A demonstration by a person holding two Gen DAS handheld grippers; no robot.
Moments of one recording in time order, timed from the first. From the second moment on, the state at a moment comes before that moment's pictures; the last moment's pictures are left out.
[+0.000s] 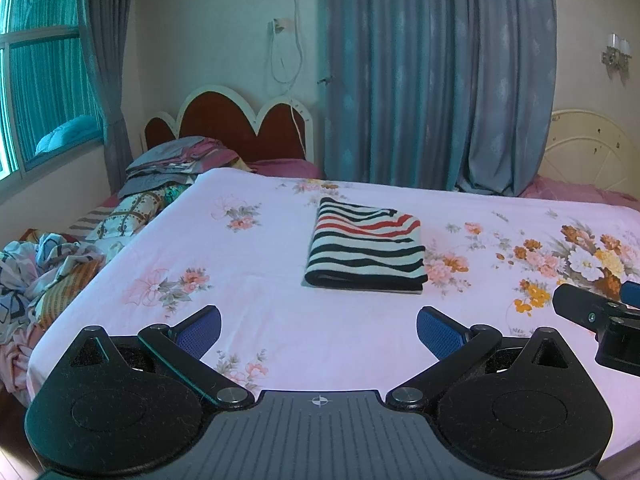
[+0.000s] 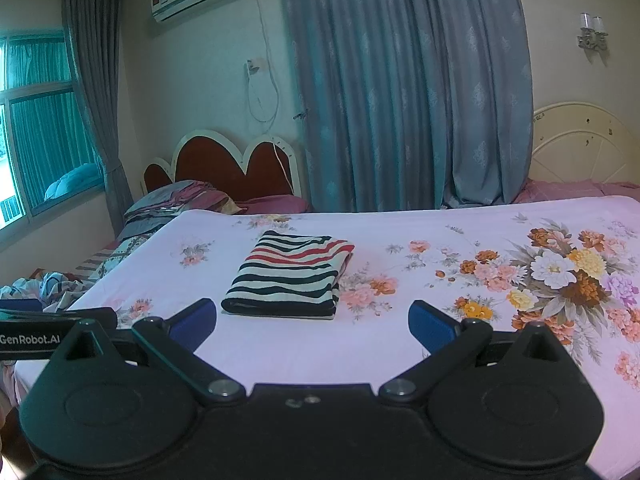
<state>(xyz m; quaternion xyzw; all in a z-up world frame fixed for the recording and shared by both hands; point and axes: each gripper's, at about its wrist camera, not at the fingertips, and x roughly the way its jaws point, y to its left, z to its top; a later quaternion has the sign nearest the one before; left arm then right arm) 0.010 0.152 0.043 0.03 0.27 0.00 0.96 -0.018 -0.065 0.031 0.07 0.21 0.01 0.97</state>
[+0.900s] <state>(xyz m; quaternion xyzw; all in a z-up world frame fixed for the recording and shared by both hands) 0.018 0.158 0.036 0.03 0.28 0.00 0.96 -0.011 -0.066 0.024 0.07 0.22 0.02 0.97</state>
